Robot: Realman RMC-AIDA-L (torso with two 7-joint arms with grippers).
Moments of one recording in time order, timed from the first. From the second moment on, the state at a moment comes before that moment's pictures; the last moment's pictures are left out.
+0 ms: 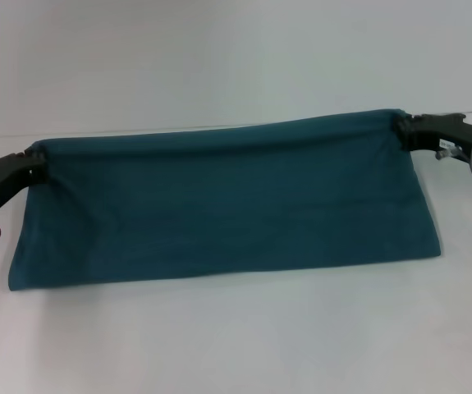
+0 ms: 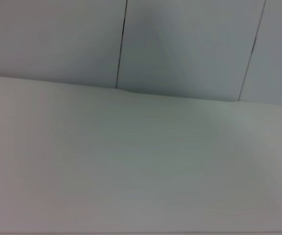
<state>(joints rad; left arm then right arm) -0.80 -2.15 0.03 0.38 1.97 0.67 -1.09 0.78 2.06 -0.29 -0.42 -2.07 -0.75 1.31</state>
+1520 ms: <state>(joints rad) -0.80 -2.15 0.03 0.29 1.71 0.65 -0.88 0.82 2.08 -0.33 -0.38 -1.92 -0.61 1.13</state>
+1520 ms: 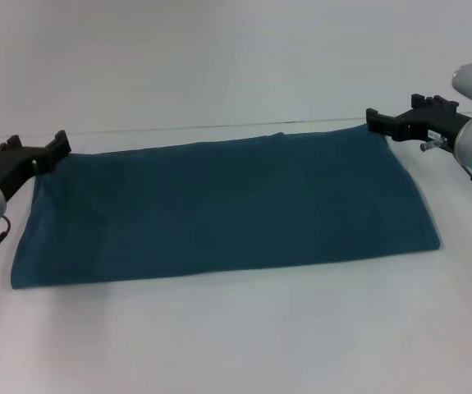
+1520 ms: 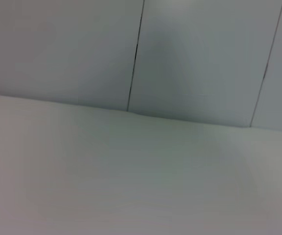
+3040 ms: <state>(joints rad) -0.57 -2.09 0.60 0.78 2.24 1.06 -2.19 0.47 2.01 -0.69 -0.85 -2.14 -1.12 1.88</state>
